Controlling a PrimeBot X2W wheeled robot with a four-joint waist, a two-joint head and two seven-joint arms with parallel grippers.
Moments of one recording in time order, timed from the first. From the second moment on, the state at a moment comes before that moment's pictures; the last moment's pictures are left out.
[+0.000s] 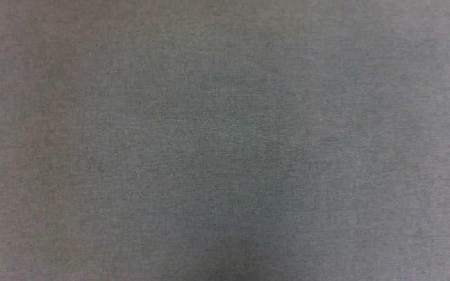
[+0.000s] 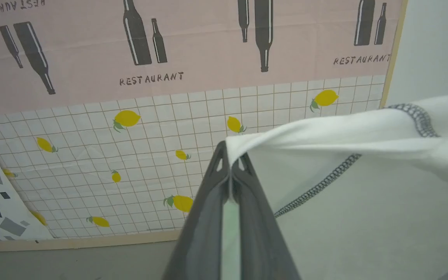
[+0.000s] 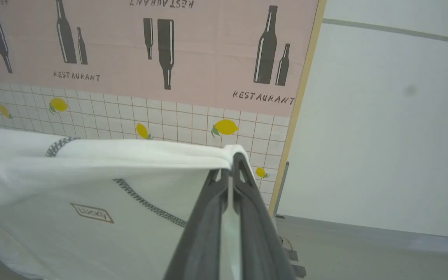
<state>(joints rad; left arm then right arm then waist) -1.59 0.41 -0.30 0.63 -0.42 -0.01 0.11 -1.59 -0.18 -0.05 0.53 0.11 0.13 0.32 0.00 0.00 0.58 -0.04</state>
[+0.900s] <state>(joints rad) -0.28 0.38 -0.31 0.14 -0.71 0.14 0.15 -0.23 -0.26 0.02 0.04 0.43 0.13 0.33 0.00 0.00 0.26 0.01</state>
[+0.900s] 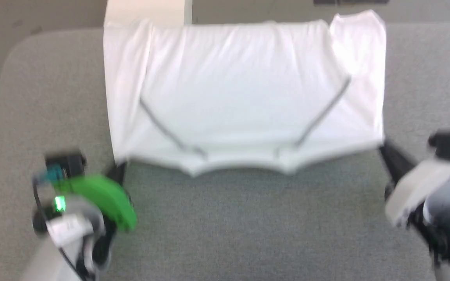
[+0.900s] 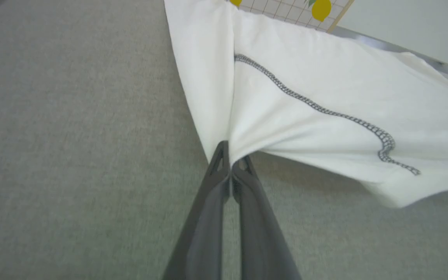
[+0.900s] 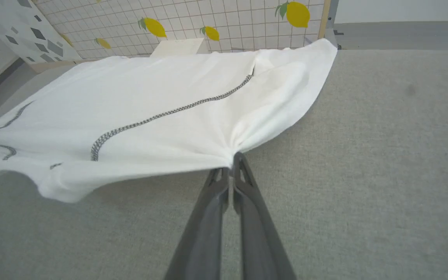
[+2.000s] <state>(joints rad) 0.20 0.51 -0.33 -0.15 -0.81 0.40 0.50 0.22 -0.23 -0.13 -0.22 0.45 0.13 0.89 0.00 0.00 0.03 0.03</state>
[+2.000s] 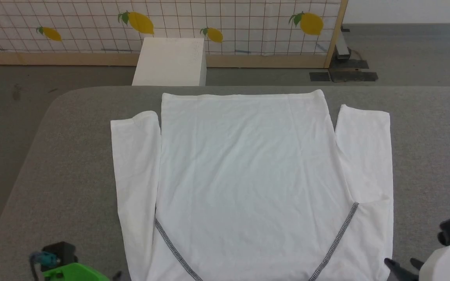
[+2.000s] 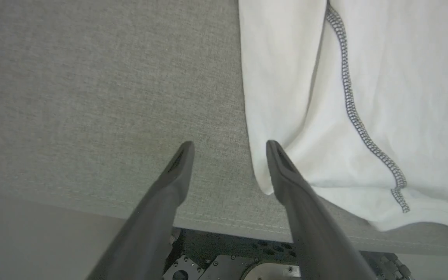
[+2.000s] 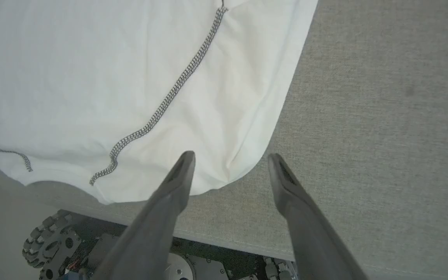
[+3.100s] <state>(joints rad) -0.07 0.23 0.00 -0.30 -0.45 0.13 -0.26 -0.85 -0.27 -0.42 0.43 -0.03 0.13 0.74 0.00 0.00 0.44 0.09</state>
